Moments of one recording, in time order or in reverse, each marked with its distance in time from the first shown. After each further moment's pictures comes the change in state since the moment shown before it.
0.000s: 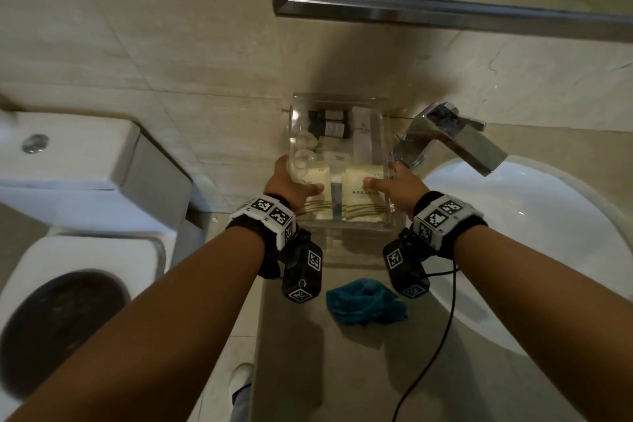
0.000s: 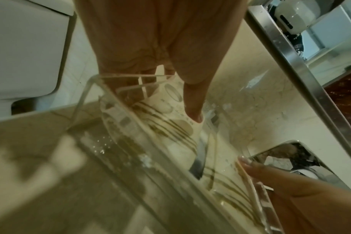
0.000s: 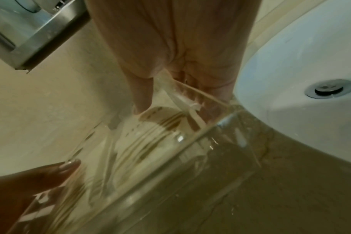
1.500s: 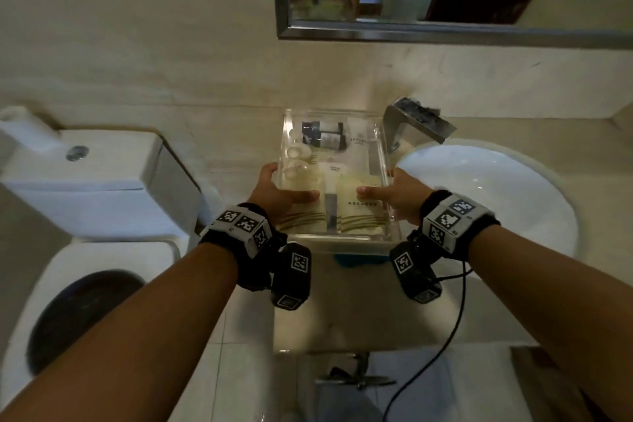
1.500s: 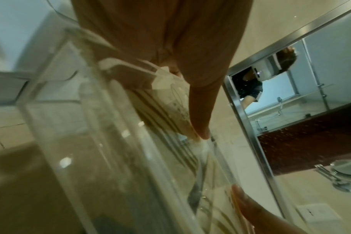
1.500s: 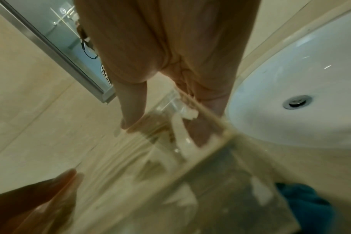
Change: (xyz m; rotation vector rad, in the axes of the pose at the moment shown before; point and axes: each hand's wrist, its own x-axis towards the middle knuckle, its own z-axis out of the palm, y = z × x) left_hand -0.119 -0.027 -0.041 -0.297 -0.089 0.044; right_hand -0.158 -0.002 0.003 0.000 -0.160 -0.137
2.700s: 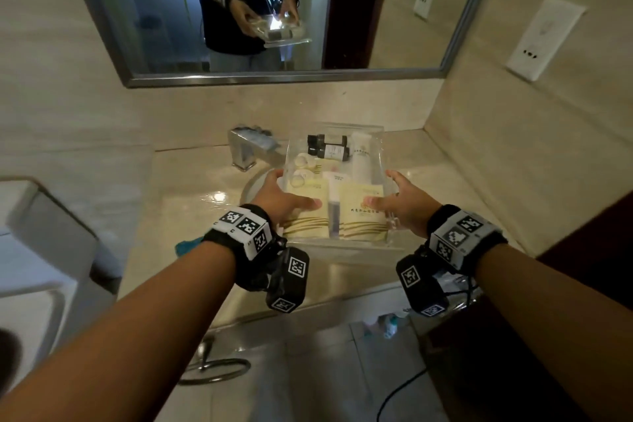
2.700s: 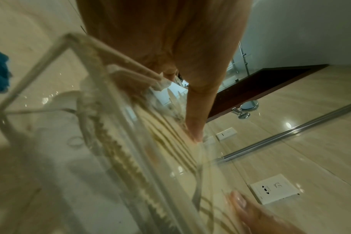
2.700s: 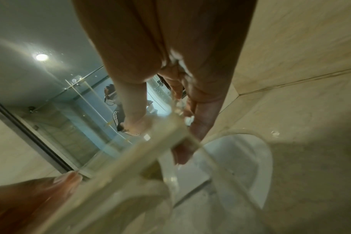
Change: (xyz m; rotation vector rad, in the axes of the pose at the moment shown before) left_hand -0.169 0.040 0.292 0.119 -0.207 0.143; right_hand -0.235 0.117 -0.243 0.187 0.312 0.025
